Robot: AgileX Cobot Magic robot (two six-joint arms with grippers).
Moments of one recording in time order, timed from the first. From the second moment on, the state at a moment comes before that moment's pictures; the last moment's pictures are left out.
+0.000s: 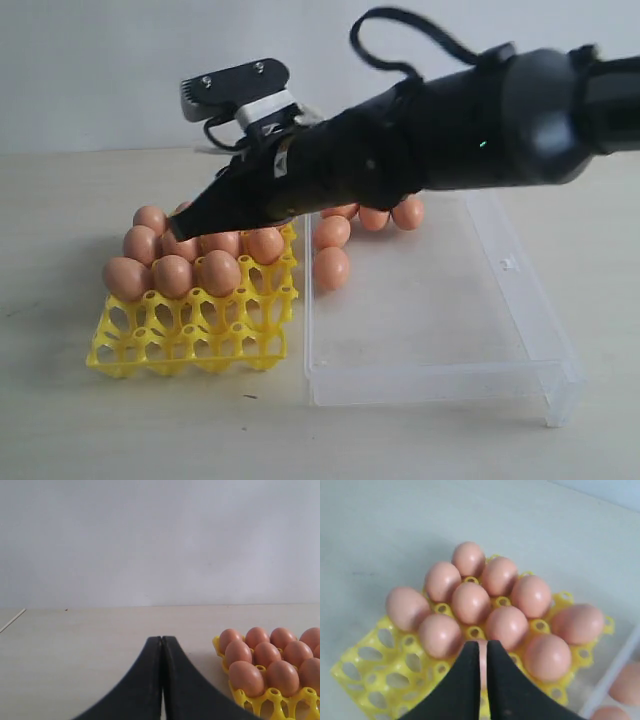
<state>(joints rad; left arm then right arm) -0.13 0.01 0.00 0.02 0.10 -0.03 0.91 1.85 -1.25 0.03 0.16 0.06</state>
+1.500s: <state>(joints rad) -0.13 0.01 0.00 0.02 0.10 -0.03 0.60 2.20 -1.57 0.36 0.75 0.13</state>
